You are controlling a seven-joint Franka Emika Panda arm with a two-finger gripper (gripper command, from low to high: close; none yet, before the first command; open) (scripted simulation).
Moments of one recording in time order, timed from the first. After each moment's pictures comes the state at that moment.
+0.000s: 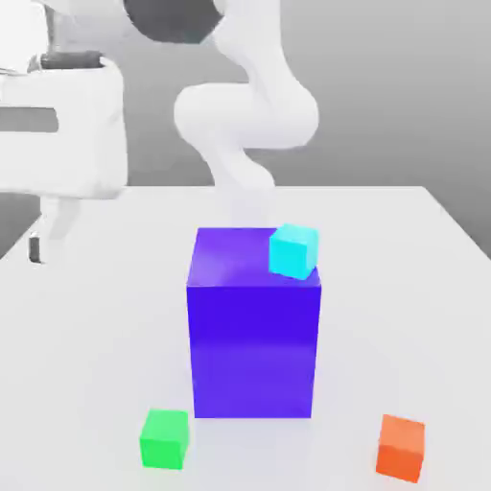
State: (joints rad) arm -0.18 0.06 -0.18 -2.10 0.08 2.44 0.81
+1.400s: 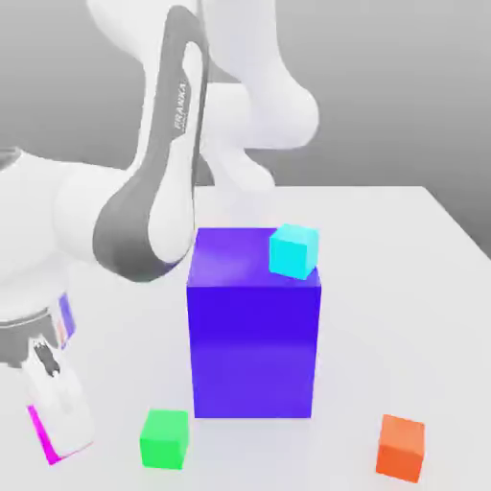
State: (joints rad) arm -0.12 0.25 -0.23 -2.34 0.23 2.57 1.28
